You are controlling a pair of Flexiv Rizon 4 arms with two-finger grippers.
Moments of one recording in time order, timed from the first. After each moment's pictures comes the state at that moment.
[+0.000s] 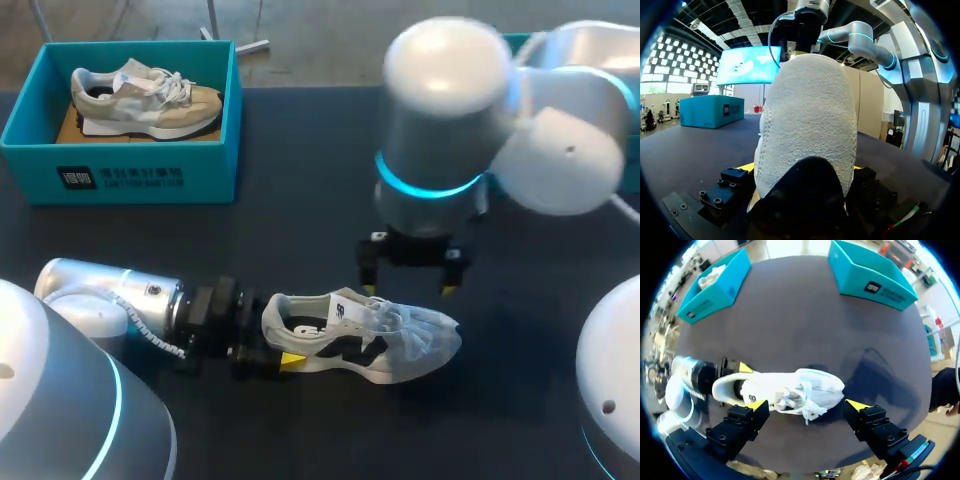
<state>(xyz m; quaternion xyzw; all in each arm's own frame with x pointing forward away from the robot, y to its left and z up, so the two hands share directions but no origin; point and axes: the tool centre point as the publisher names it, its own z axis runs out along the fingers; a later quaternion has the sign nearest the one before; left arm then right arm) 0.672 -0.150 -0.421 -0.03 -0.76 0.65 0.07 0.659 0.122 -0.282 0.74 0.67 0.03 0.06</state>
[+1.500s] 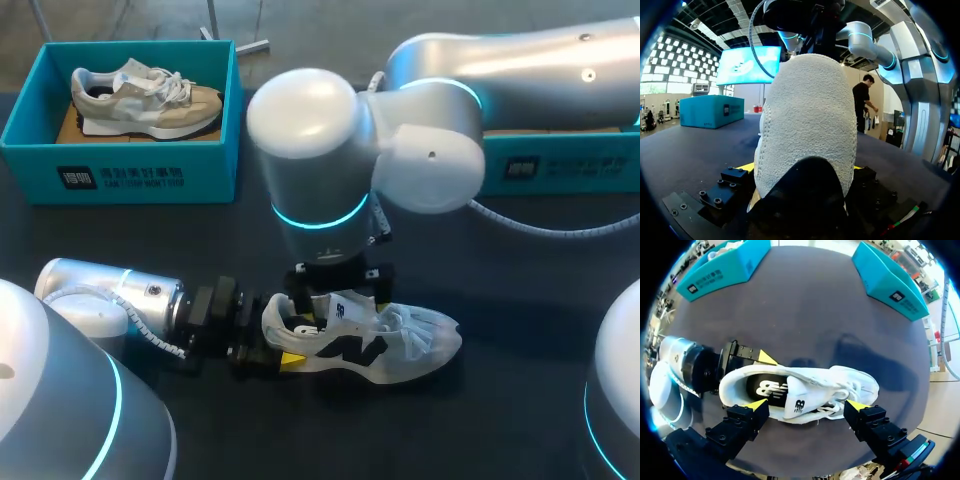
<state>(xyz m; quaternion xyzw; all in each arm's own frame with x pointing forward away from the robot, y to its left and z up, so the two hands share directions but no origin) 0.672 -0.150 -0.421 -0.03 -0.76 0.65 0.07 0.657 0.198 -0.326 0.69 0.72 -0.02 0.07</state>
